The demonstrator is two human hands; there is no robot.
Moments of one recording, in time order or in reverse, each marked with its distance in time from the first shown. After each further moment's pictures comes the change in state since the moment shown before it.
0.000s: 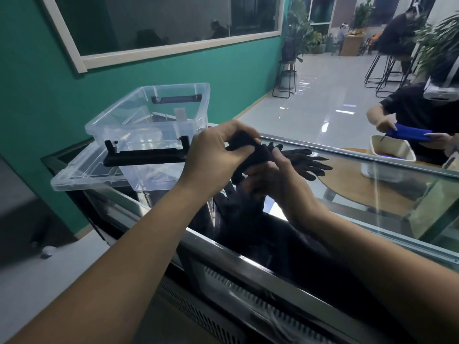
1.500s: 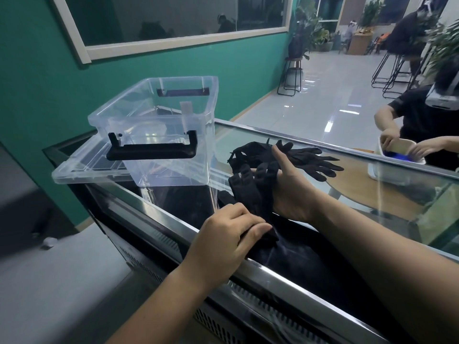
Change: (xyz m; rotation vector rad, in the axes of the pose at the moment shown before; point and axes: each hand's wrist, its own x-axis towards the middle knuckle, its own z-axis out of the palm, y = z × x) left_hand -0.124 -0.046 0.025 0.194 -0.182 0.095; right_hand 0.044 0.017 -0.003 0.481 -0.308 0.418
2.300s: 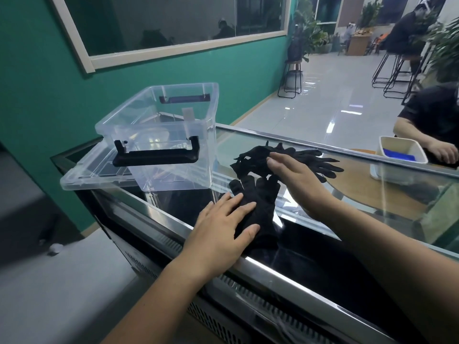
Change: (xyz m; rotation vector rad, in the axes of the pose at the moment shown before) left_hand 0.009 -0.008 -0.016 0.248 -0.366 -0.293; right_hand -0.017 -0.007 -0.016 -0.808 0.495 -0.428
